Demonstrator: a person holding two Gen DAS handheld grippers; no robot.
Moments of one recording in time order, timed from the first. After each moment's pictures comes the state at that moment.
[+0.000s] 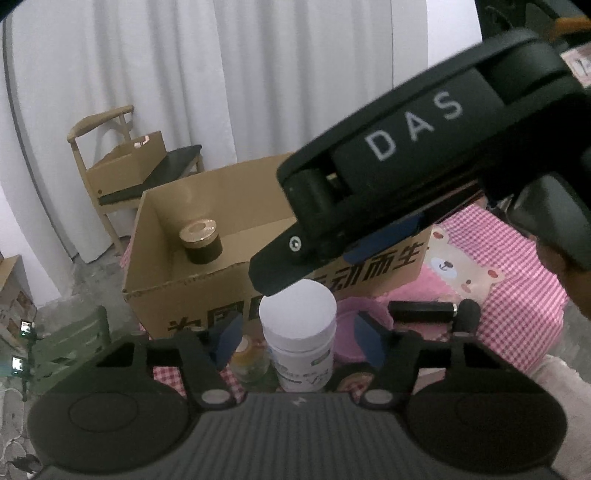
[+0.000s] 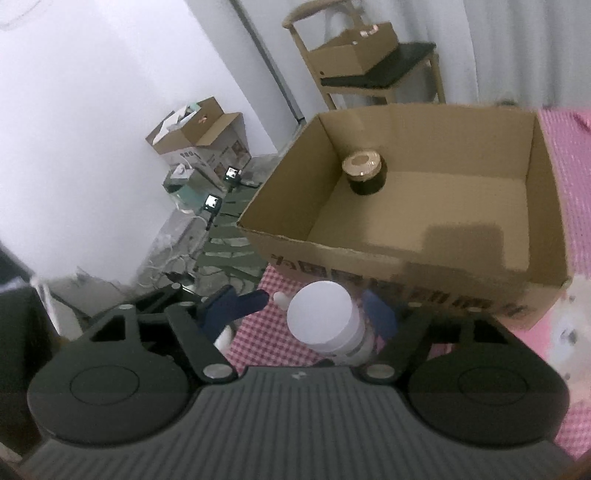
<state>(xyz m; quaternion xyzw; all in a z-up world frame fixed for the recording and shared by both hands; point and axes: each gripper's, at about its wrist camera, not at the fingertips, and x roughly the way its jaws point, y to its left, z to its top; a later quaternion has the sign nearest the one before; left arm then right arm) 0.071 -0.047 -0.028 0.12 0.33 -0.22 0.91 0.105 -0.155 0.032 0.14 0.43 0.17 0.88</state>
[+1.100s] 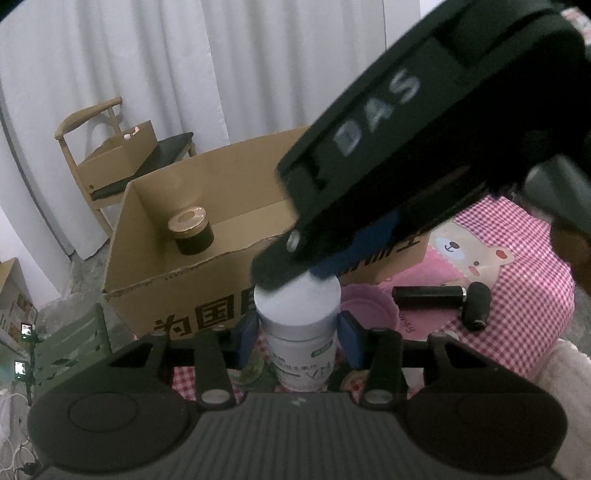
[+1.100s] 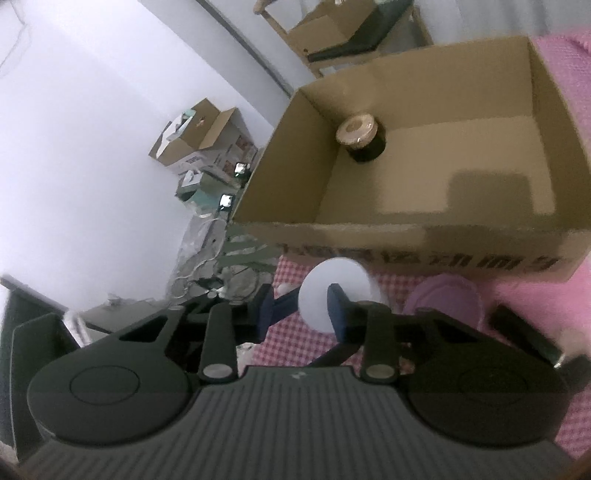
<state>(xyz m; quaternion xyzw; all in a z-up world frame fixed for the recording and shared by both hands) 0.087 -0.057 -0.042 0.16 0.35 -0.22 0.90 0.121 -0.165 0.004 0.22 0.46 0.17 0.85</state>
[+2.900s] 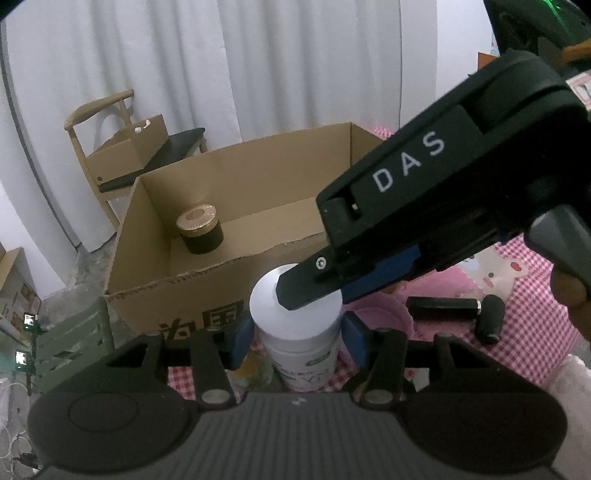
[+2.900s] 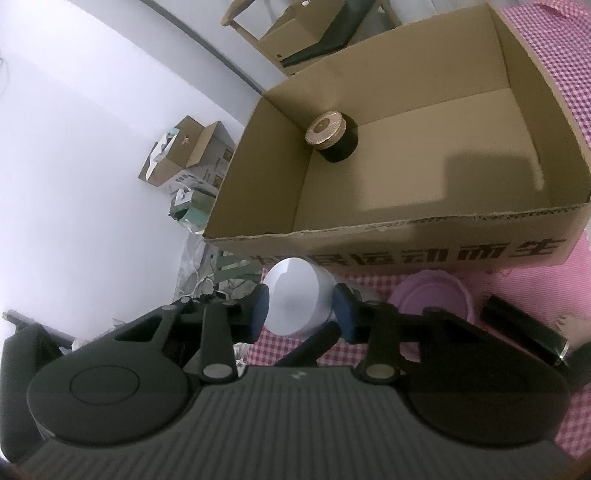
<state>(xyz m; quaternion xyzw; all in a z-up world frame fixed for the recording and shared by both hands) 0.098 -0.053 -0.045 0.14 0.36 -0.21 0.90 0.136 -0.183 -0.028 0.27 0.46 0.15 0.83</state>
